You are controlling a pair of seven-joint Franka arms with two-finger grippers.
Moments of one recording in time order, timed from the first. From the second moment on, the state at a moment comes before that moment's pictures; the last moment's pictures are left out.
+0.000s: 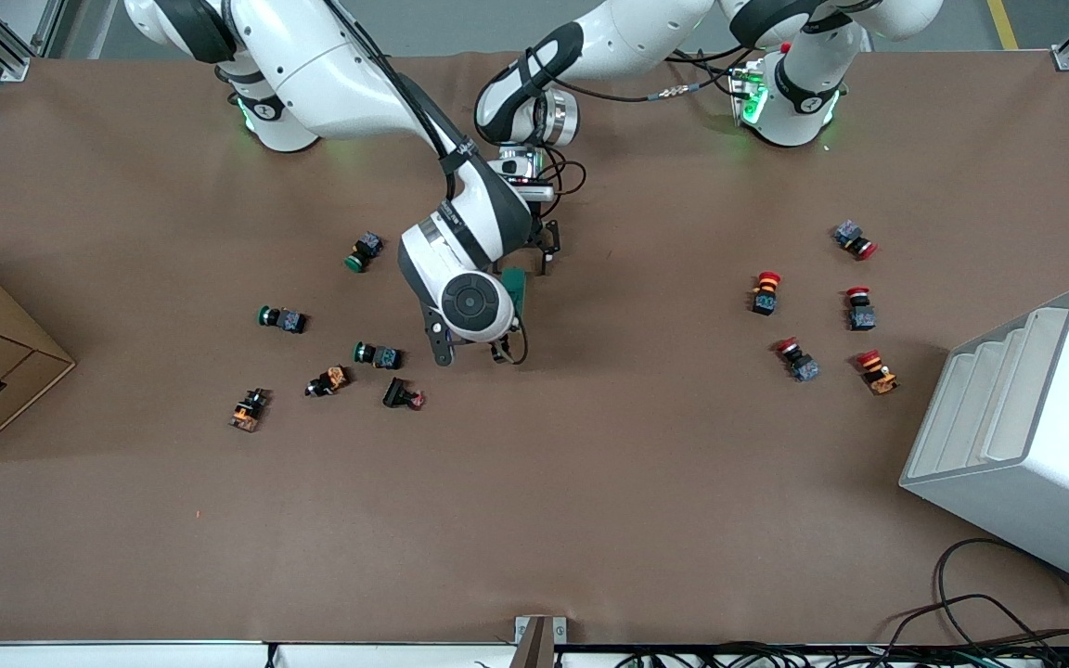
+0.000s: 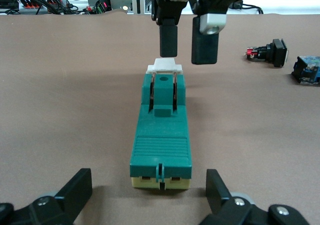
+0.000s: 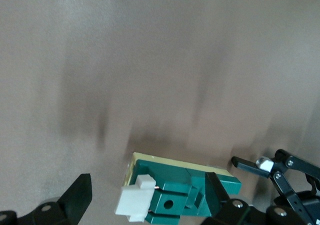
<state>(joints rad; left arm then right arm) -0.89 0.85 -0.44 -1.89 1.85 1.91 -2.59 0.72 0.77 -0.04 -1.45 0.24 1.97 1.88</state>
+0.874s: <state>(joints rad) -0.89 0.85 -0.44 -1.89 1.85 1.91 -2.59 0.74 0.77 -0.04 -1.43 0.25 1.91 1.91</state>
